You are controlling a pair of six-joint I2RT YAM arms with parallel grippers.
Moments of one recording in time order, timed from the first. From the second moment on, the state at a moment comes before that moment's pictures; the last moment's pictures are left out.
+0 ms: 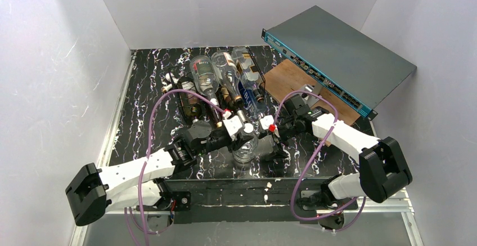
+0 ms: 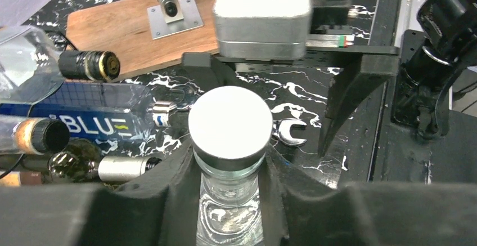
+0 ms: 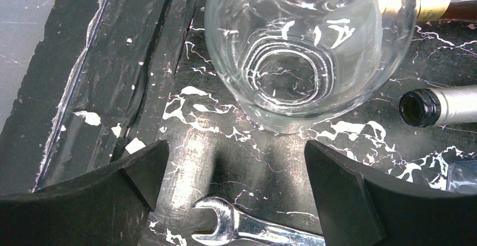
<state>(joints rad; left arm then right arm) -0.98 1.03 0.55 0.33 0.15 0.12 0.55 1.36 0.82 -0.63 -1.00 -1.09</state>
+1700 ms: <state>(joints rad) -0.90 0.51 0.74 -0.62 -0.64 0.06 0.55 1.38 0.82 -0.66 -1.00 -1.13</state>
